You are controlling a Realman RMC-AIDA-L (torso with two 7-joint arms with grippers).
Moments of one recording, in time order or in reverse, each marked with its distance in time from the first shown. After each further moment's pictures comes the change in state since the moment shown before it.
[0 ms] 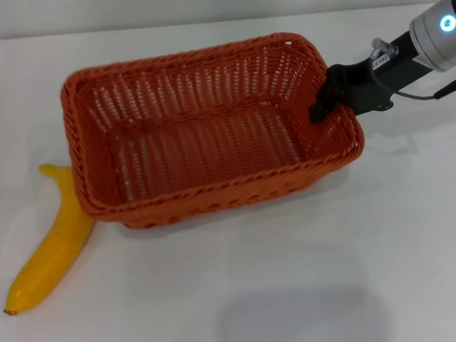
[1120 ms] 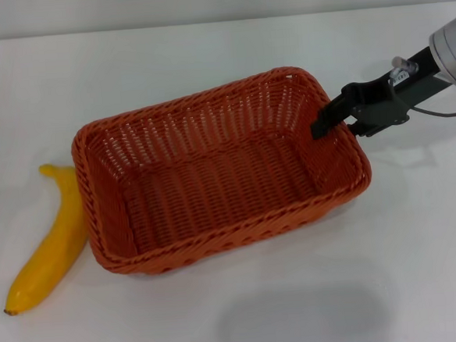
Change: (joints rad) left arm 0.001 -0.014 0.001 -0.005 -0.020 0.003 0.002; right arm -0.131 -0.013 -0.217 -0.149 0.169 -0.069 0.000
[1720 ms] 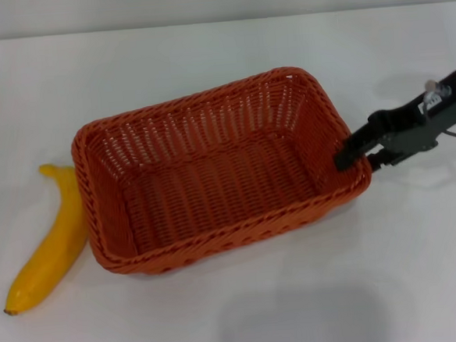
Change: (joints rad) left arm 0.001 -0.010 0.000 0.007 -0.017 0.001 -0.005; right arm -0.076 -0.001 -0.011 -0.117 0.007 -0.171 -0.009
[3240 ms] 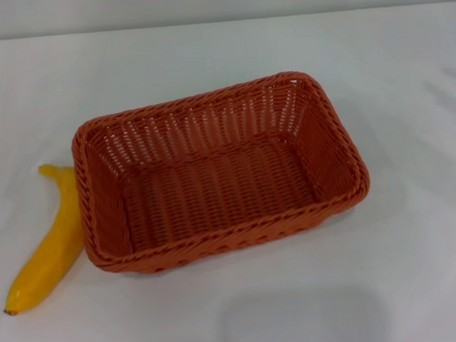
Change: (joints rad) left arm -0.071 0.021 0.003 -0.170 0.233 0.141 -0.483; right arm -0.422 -0.011 0.401 -0.167 0.681 0.143 -1.111
